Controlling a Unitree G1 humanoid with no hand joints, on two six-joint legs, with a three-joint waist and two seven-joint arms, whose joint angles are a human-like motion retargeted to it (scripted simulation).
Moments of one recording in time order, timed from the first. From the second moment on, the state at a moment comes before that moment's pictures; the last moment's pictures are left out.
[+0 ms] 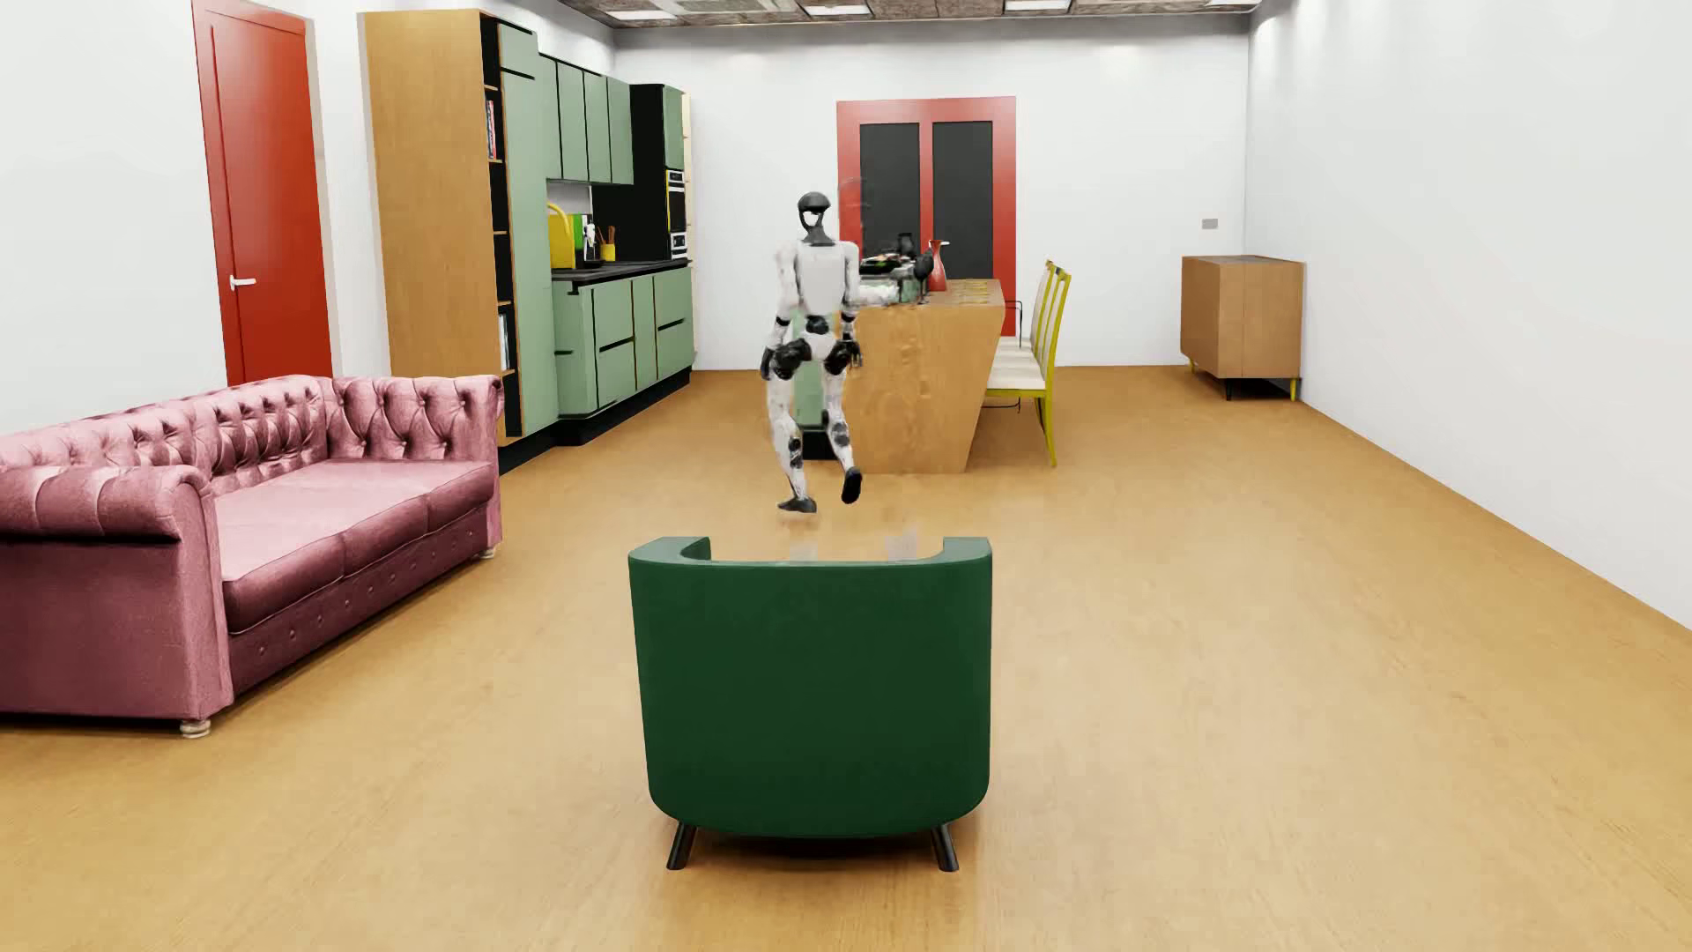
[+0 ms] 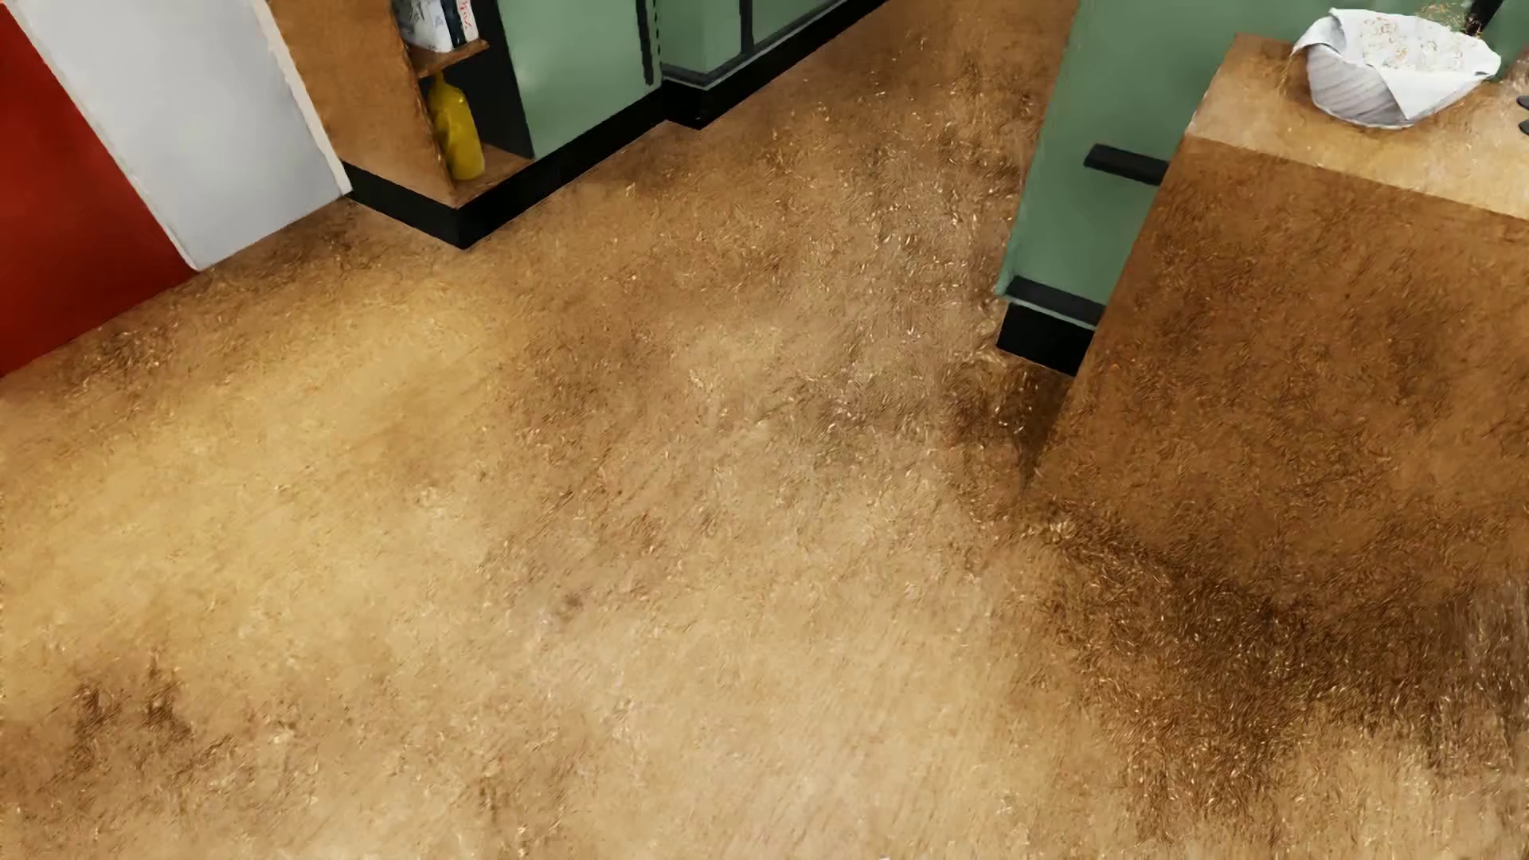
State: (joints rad) body -0.09 -0.29 -0.03 0.02 -0.20 -0.04 0.29 -0.15 0.17 0.53 1.27 0.25 0.14 -0.27 -0.01 -0.01 -0.01 0.09 0.03 0.06 -0.05 0.70 0.72 0.91 -1.11 0.22 0.36 -0.01 -0.04
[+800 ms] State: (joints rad) body 0.02 -0.16 -0.01 0.37 -0.08 0.10 0.42 -0.36 0.14 0.89 0.33 0.21 -0.08 -0.07 0.01 0.05 -0.17 0.10 -0.01 0.05 -0.08 0.63 0.46 0.88 -1.10 0.20 0.19 0.02 -0.02
